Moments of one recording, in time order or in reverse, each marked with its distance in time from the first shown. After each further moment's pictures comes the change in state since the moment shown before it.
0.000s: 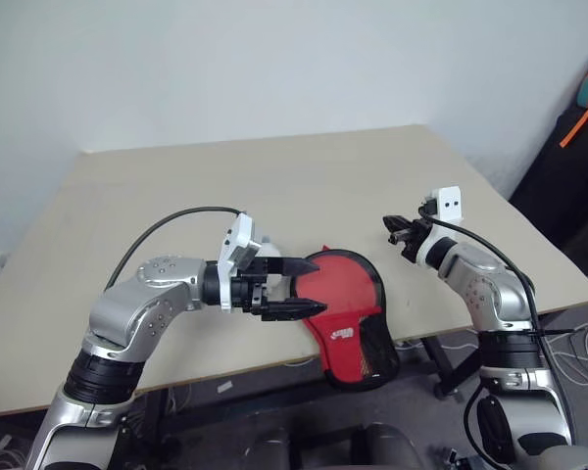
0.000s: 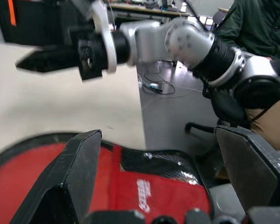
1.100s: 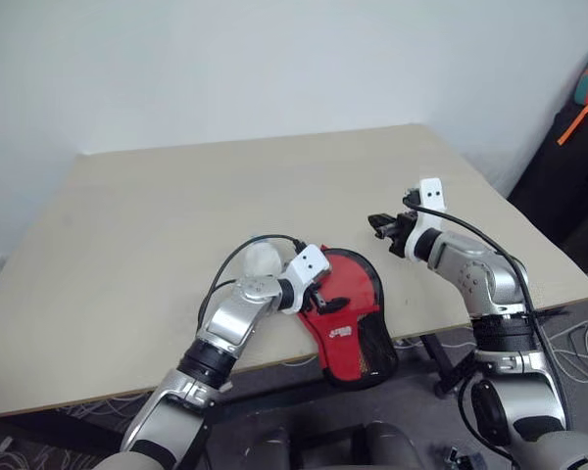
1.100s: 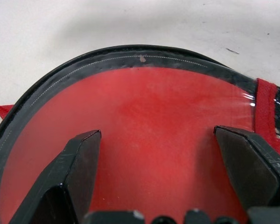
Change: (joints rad) left arm -0.079 -0.354 -0.250 0.416 0.581 -0.238 0.338; right arm -0.125 0.004 0.034 0.026 0.007 0.127 0.001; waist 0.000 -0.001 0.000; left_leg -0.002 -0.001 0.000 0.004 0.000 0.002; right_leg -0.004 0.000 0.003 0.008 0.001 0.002
